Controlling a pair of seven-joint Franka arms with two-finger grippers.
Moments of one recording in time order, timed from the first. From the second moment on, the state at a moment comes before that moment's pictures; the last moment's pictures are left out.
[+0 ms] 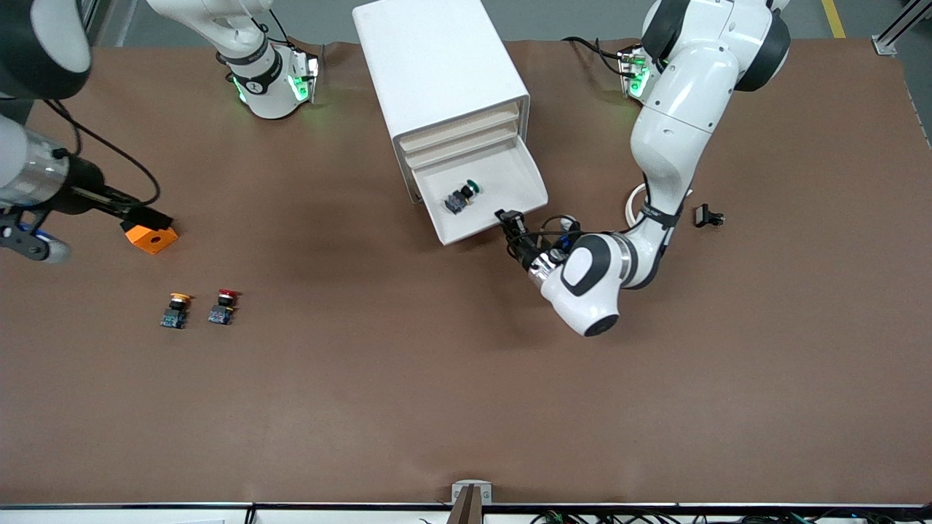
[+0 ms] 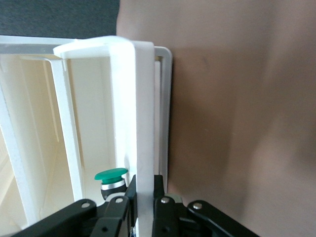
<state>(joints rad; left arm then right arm) -0.43 0.94 -0.03 -1.36 -0.87 1.49 -2.21 0.11 0.09 -0.03 -1.58 0.06 1.50 0.57</state>
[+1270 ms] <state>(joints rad) -0.42 0.79 0.17 -1.18 -0.50 1.48 -1.81 0.76 0.29 -0.02 -1.70 0.07 1.98 1.47</state>
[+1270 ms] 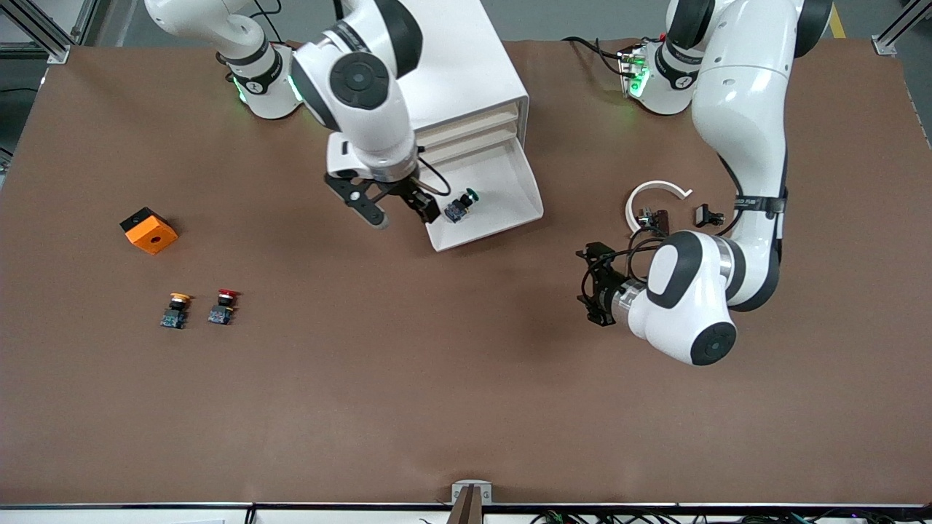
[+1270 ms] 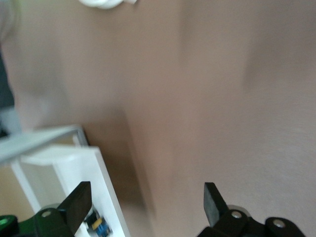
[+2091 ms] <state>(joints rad) -0.41 0.55 0.18 -1.18 -0.19 1.46 -1.30 0.86 0.48 -0.03 -1.67 0.06 2.11 1.51</state>
